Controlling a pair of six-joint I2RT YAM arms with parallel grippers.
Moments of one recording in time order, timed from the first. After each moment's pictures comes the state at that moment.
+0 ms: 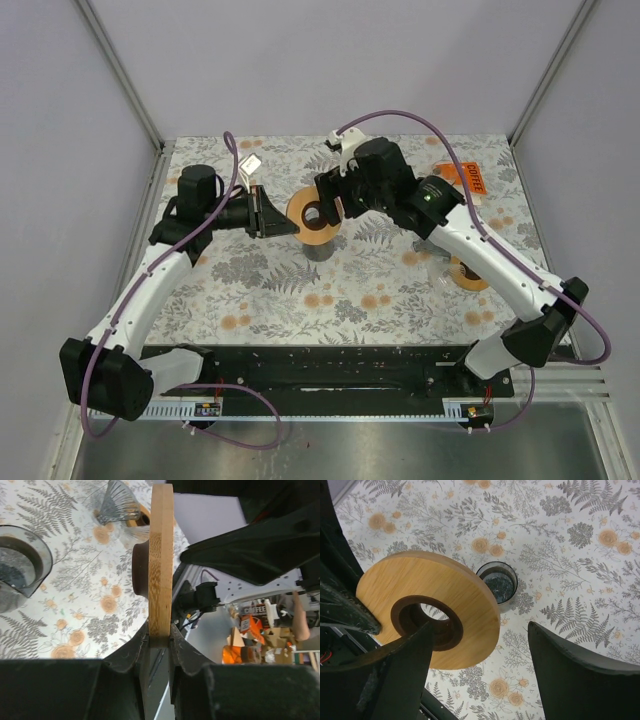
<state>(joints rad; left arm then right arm) -0.26 1.16 1.05 -0.34 0.96 -0.49 0.80 1.50 1.68 -0.70 0.05 0.15</state>
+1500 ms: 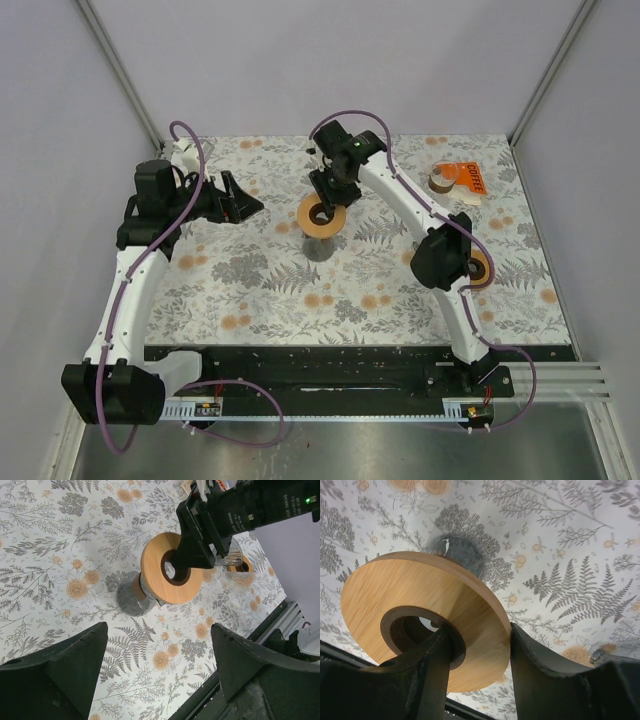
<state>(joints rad) -0.01 1.11 1.13 -0.48 0.72 -0.23 0.65 2.26 2.38 -1.24 -0.02 0.13</state>
